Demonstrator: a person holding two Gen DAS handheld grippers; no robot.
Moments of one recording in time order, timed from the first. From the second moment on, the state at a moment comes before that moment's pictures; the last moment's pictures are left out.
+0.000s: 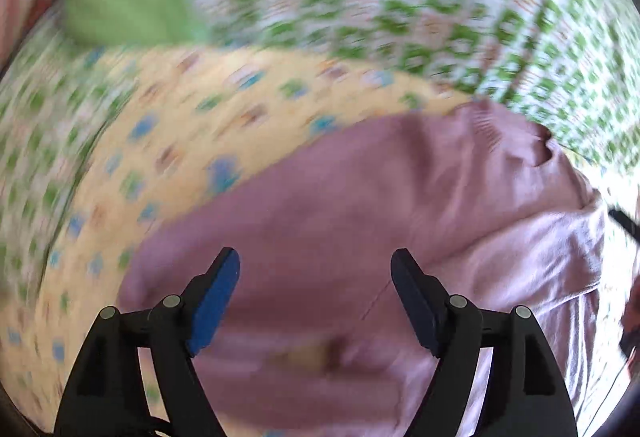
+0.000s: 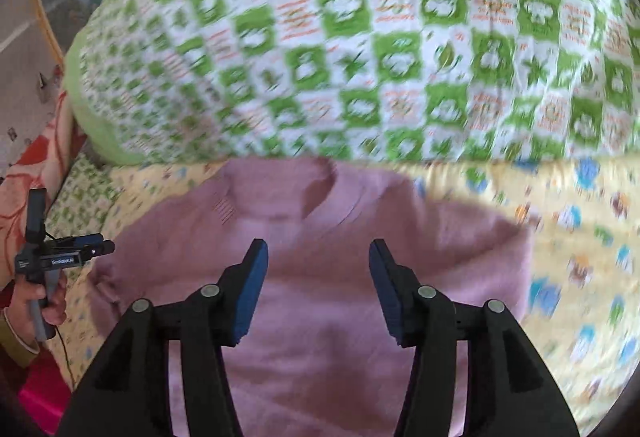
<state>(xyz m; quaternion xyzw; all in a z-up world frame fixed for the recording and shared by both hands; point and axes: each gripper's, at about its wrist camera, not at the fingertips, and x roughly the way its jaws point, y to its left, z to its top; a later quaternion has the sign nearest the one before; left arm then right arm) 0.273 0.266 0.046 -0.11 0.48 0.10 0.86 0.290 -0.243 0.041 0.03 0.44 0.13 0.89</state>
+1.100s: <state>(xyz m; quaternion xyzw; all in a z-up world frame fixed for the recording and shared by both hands) 0.188 0.269 -0.076 -0.36 0.51 0.15 0.76 0.209 -0.032 -0.069 0.12 0.57 0.29 0.76</state>
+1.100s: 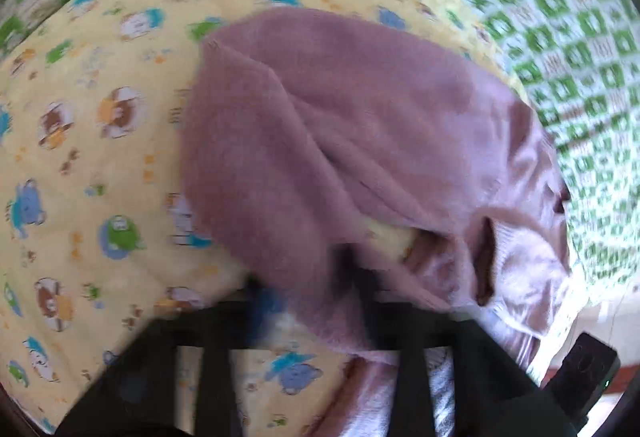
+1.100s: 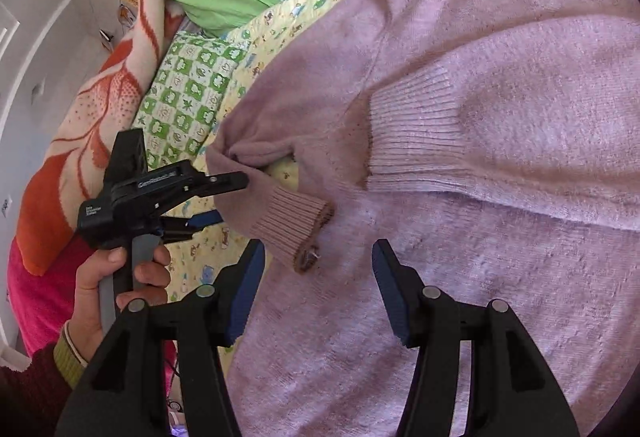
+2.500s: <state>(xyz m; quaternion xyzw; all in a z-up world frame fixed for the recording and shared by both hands) 0.268 0.107 -0.023 -0.11 0.48 0.07 0.87 0.200 -0.209 -0.051 0.19 0.51 0.10 0.84</state>
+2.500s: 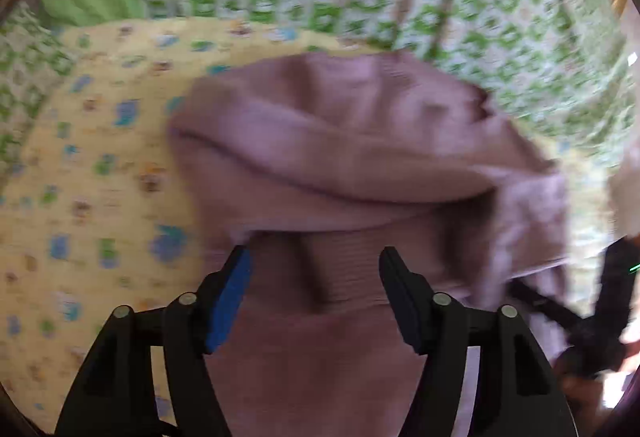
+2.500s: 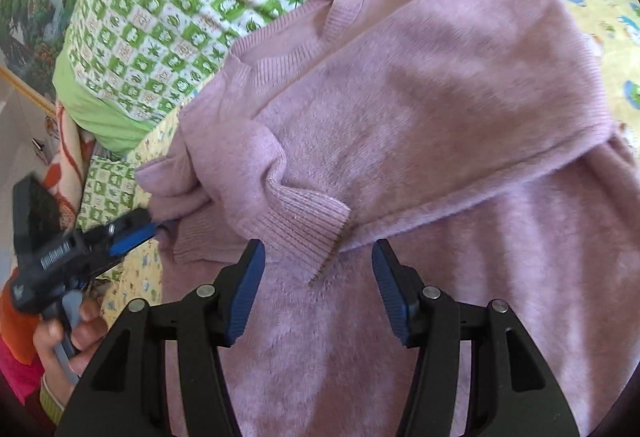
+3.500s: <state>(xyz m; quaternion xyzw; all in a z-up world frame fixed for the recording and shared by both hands) 0.276 0.167 -0.071 -0.14 0.47 0.17 0.85 0.239 -0.328 0.014 0.23 0.45 0.03 0.86</state>
